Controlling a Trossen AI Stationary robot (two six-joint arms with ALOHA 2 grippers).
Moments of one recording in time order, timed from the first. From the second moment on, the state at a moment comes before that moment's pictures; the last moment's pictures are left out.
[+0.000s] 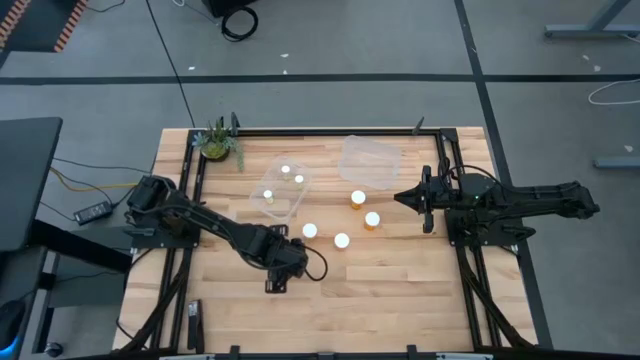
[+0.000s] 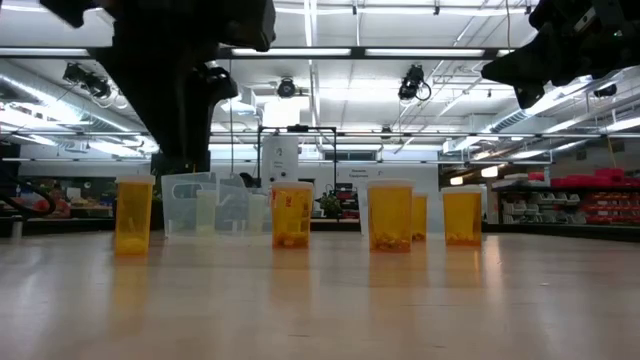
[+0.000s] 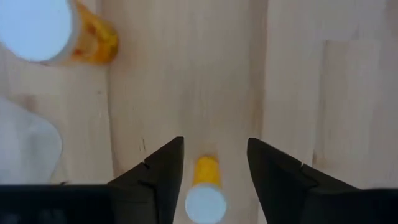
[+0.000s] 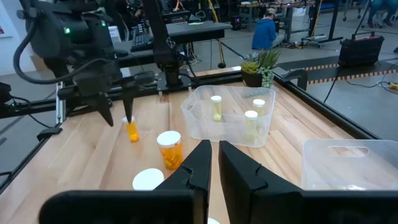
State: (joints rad) left arm -0.38 1.77 1.29 -0.86 -0.13 -0.34; right arm -0.01 0.34 0.26 -0.05 0.11 0.12
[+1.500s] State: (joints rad) left arm -0.42 1.56 1.01 -0.66 -0.16 -0.49; right arm -0.01 0.34 0.26 -0.06 0.11 0.12
